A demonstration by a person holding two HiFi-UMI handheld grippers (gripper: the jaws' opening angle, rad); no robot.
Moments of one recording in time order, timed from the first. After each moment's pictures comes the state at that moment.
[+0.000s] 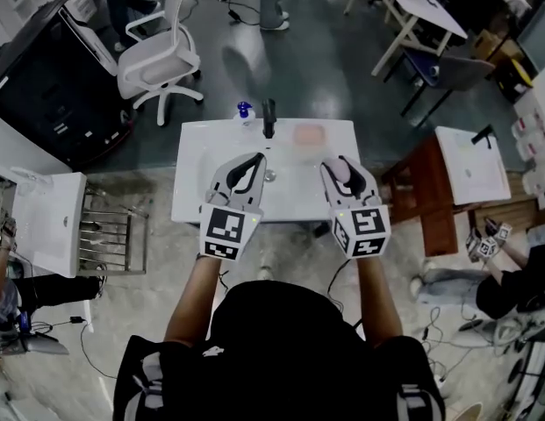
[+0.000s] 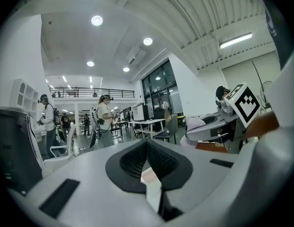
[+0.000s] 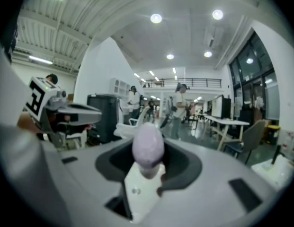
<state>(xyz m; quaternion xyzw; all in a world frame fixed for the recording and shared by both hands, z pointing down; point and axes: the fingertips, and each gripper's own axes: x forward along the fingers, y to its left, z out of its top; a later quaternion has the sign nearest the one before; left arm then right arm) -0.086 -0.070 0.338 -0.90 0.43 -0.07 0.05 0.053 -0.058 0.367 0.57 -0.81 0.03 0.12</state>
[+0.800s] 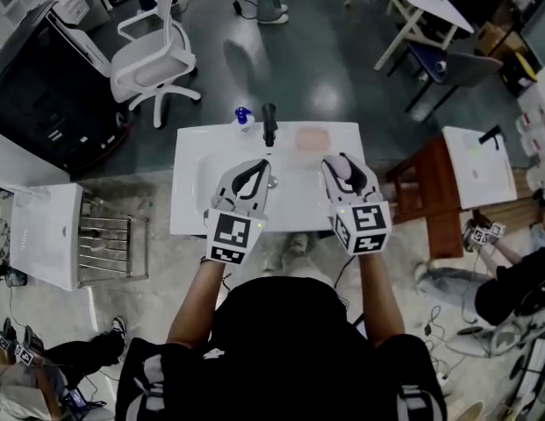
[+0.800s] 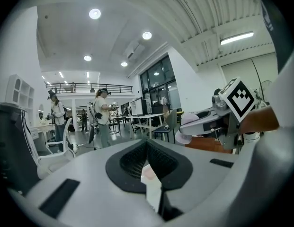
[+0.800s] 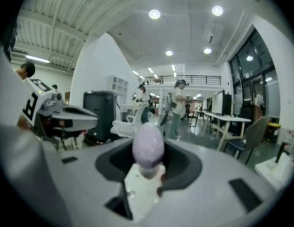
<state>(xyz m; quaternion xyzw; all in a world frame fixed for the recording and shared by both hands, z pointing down) -0.073 -0.115 0.383 -0.90 0.41 -0.10 0.03 0.061 -0.114 0.400 0.57 -0.81 0.05 0.13</state>
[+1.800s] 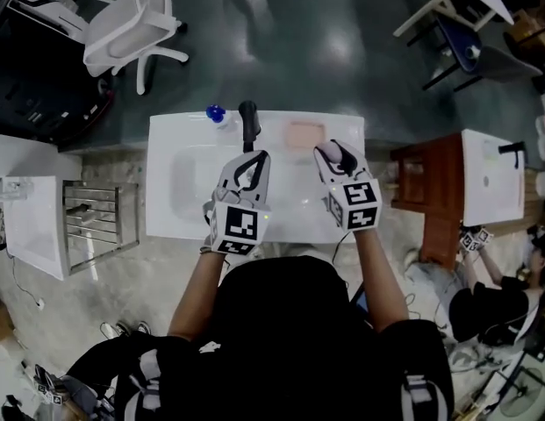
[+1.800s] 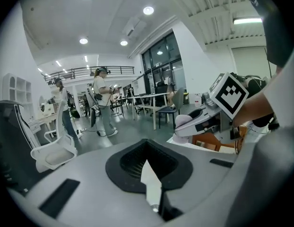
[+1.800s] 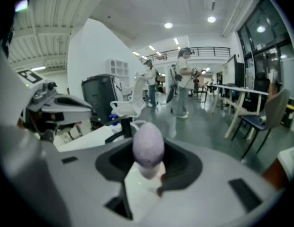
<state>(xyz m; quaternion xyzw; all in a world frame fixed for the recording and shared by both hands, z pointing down) -0.005 -0.232 0.480 -0.88 0.43 -0.21 -0.02 0.119 -0.250 0.528 0.51 -0.82 0.17 0.21</state>
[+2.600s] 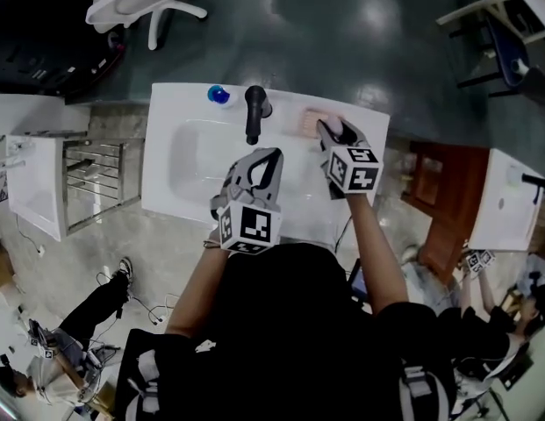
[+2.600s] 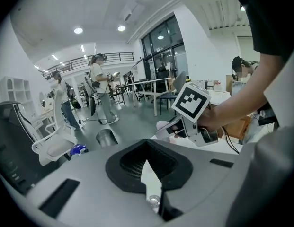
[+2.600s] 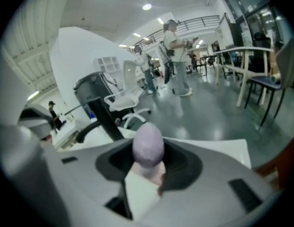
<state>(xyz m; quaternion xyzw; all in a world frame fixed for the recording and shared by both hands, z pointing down) 0.013 -0.240 0.553 -0.85 0.44 -0.29 -0.04 0.111 -0.321 0.657 0.46 -0.80 0.32 0.20</state>
